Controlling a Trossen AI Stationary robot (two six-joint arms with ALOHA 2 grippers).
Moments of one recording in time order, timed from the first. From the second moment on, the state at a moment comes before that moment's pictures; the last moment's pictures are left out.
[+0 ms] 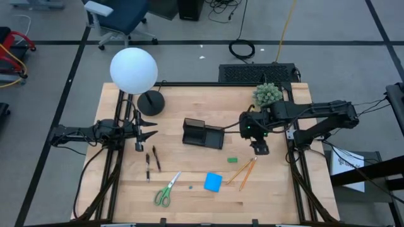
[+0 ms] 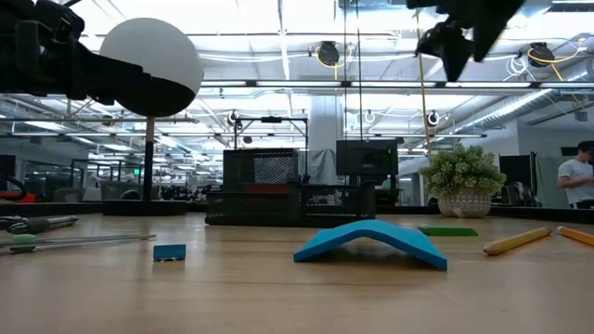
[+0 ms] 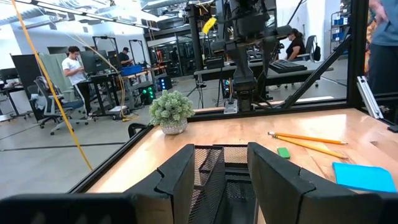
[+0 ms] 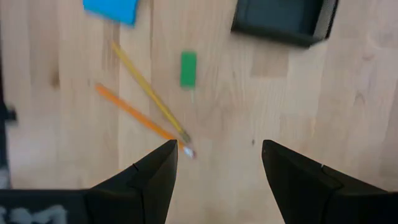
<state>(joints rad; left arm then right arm) -0.04 0.01 0.01 0.07 -0.16 0.15 0.04 1.37 1.31 -1.30 -0.11 -0.03</state>
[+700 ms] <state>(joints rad) -0.04 0.01 0.01 0.07 -0.16 0.15 0.12 1.47 1.23 -1.26 -0.13 -0.16</state>
